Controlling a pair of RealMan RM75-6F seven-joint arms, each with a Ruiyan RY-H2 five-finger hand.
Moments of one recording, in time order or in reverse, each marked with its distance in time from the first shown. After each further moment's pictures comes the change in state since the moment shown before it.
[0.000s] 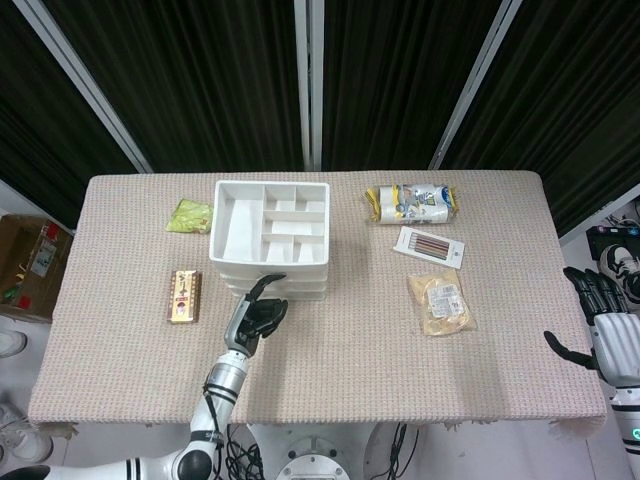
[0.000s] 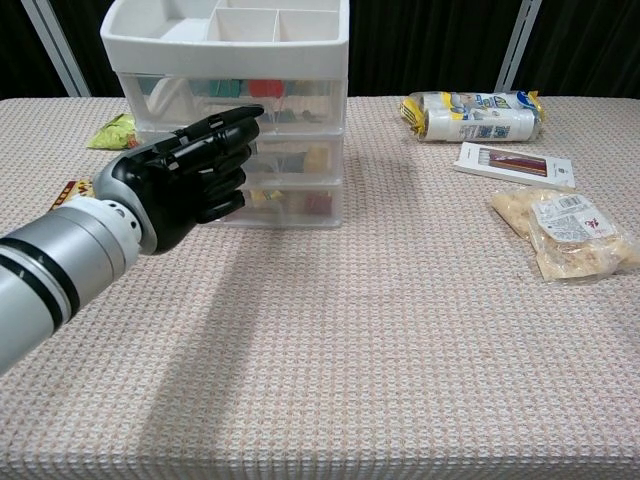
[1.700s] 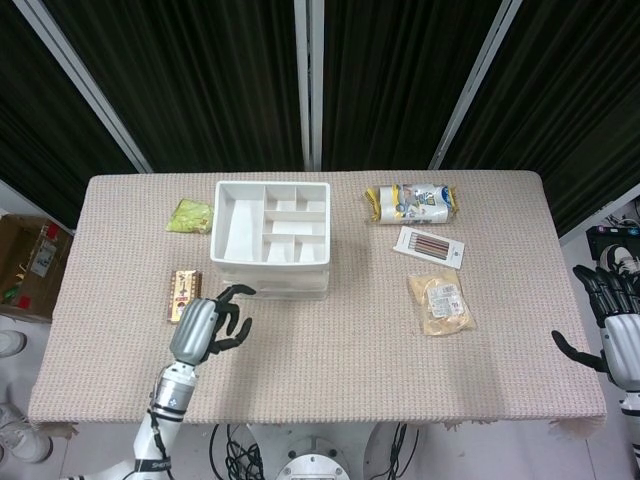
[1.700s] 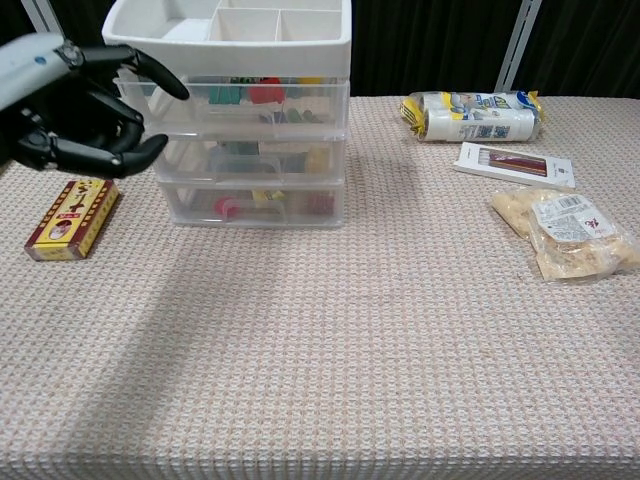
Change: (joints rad) left arm 0.054 0.300 0.175 -0.109 0.359 0.252 0.880; right arm -0.016 0.023 0.006 -0.004 -0.026 0.050 0.003
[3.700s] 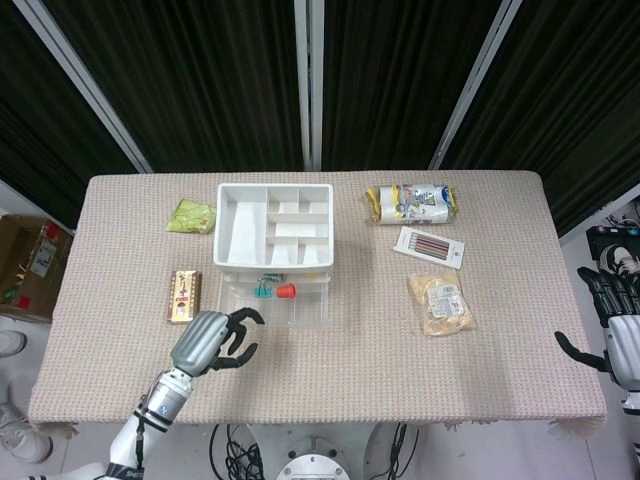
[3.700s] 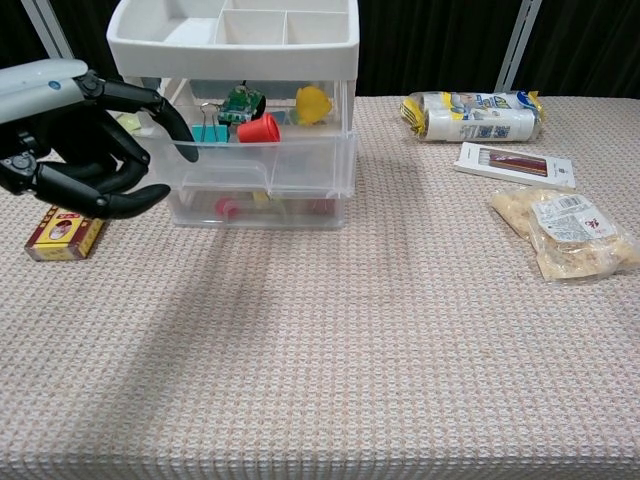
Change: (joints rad) left arm -0.083 0.203 0.110 -0.171 -0.053 -0.135 -0.030; right arm -0.004 -0.013 0.001 0.028 0.024 -0.022 0.029
